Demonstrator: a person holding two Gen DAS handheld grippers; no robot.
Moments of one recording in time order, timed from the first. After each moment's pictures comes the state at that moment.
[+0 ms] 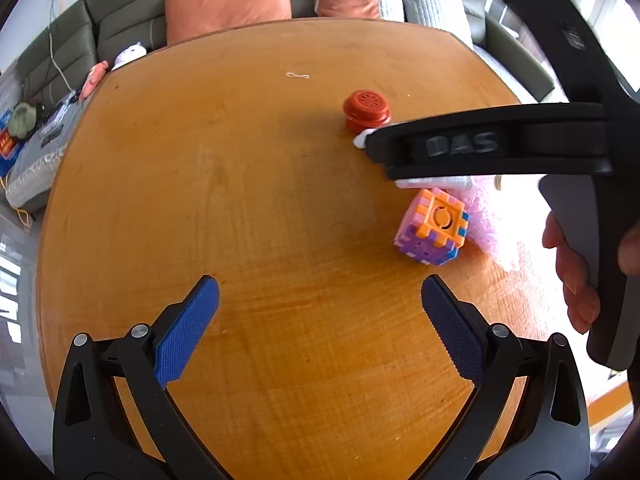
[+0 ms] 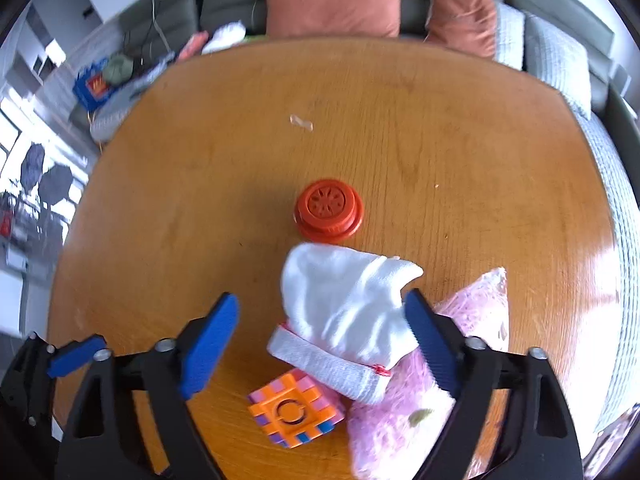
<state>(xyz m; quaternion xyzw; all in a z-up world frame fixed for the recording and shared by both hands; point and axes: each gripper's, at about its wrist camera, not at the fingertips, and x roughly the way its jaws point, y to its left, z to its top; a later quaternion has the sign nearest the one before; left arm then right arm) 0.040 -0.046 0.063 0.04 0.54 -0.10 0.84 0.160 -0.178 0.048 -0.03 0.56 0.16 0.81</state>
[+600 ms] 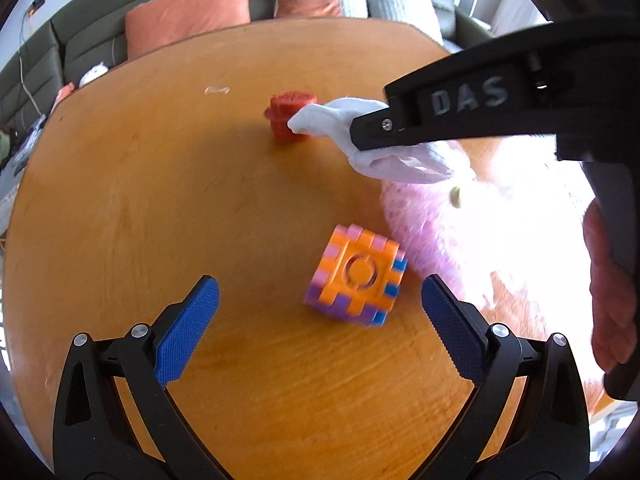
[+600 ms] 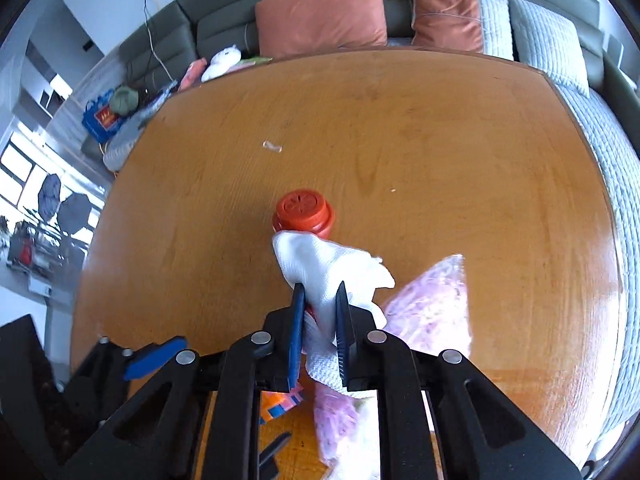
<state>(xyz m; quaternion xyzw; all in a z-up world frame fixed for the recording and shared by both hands) 0.062 -0.107 0.041 0.05 0.51 -0.15 0.84 0.152 -0.239 0.063 0.05 0.54 0.18 0.82</state>
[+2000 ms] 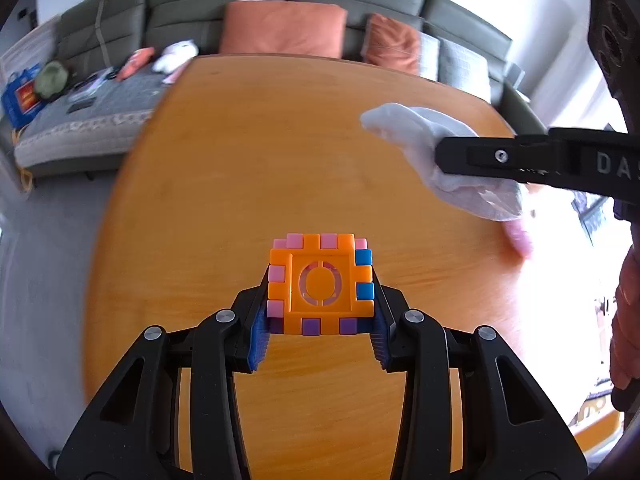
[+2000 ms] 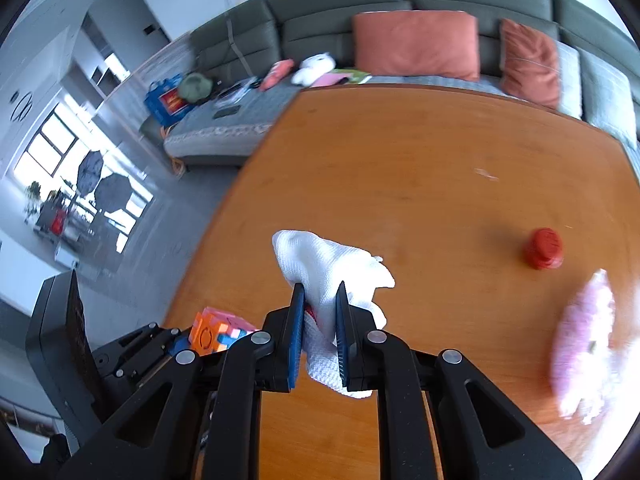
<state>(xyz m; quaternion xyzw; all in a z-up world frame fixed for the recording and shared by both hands) 0.001 0.120 0.083 -0.05 0.48 -0.08 0.87 0.089 -0.027 0.132 0.03 0.50 0.27 0.82</state>
